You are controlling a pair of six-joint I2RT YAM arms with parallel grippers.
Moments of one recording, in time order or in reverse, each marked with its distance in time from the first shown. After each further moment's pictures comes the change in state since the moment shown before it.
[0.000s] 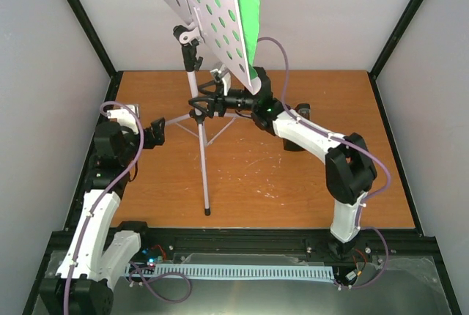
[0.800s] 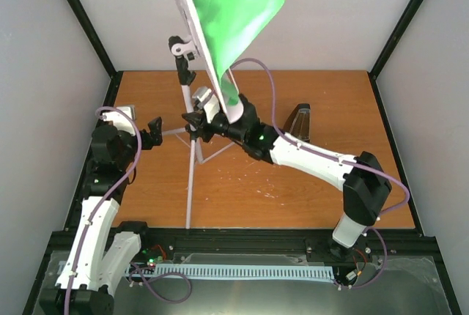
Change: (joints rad) left arm 0.000 -0.047 -0.013 0.000 -0.038 -0.005; right arm 0.219 -0.134 -0.100 -0.130 0.452 -0.222
